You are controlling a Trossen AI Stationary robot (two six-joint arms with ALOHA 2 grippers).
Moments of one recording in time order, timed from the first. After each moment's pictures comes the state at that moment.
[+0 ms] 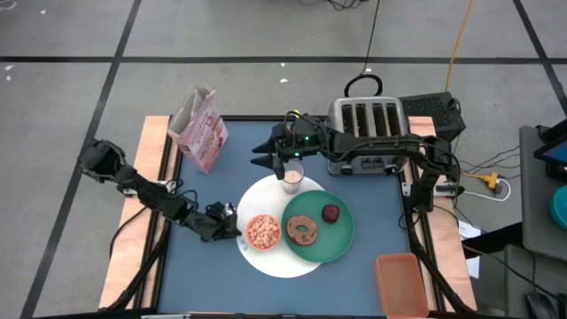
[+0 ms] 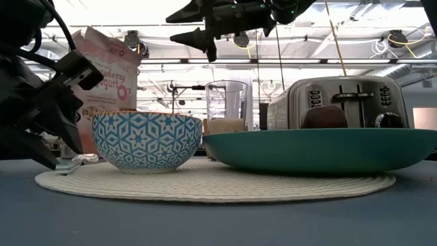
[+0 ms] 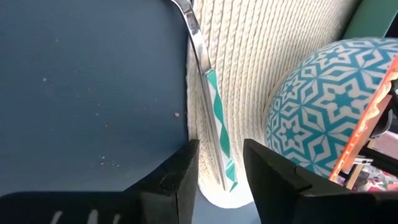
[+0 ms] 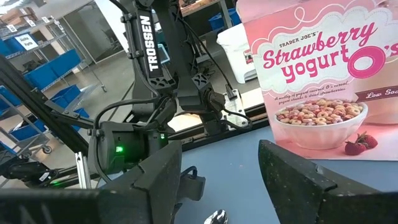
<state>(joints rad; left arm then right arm) -0.51 1.39 0.26 0.30 -0.19 -2.05 -0.22 1.79 1.36 0.24 -0.32 0.35</state>
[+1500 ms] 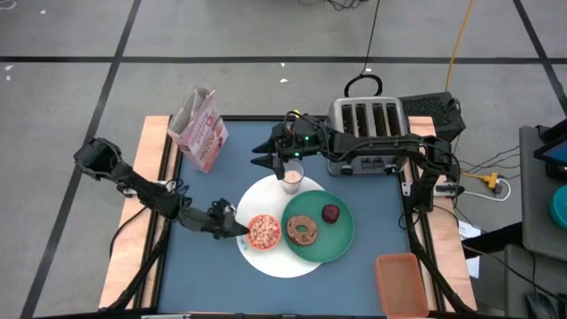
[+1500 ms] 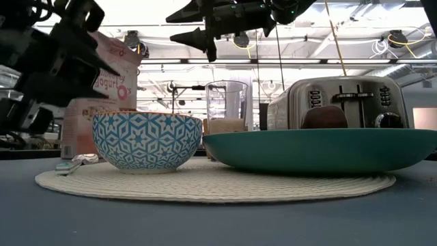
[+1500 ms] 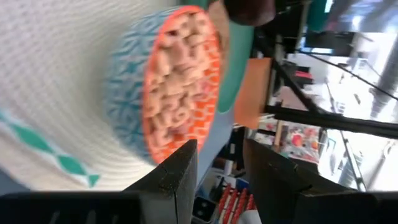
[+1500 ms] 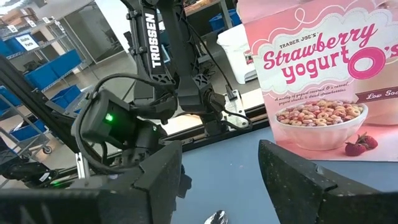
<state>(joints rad) -0.51 1.31 0.27 0.66 -0.30 -1.78 -0.22 1.79 1.36 0.24 -0.32 0.35</state>
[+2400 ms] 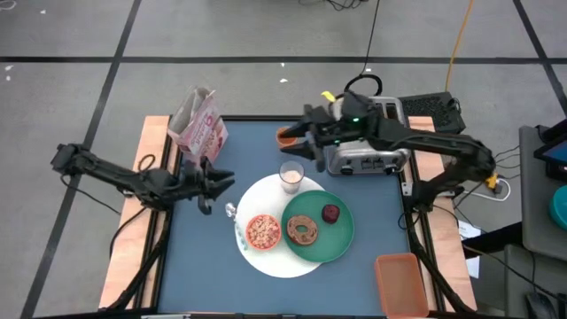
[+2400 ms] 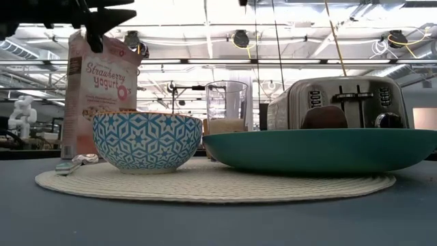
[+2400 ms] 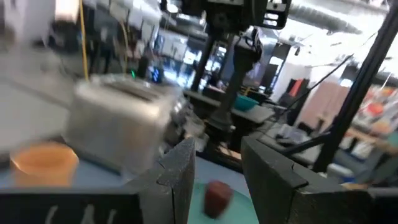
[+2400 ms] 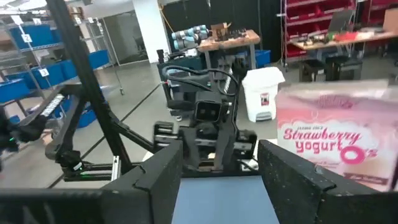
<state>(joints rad) -0.27 0.72 0.27 0.62 -0.44 -0.27 -0.24 1.46 1.36 0.04 -0.42 0.17</state>
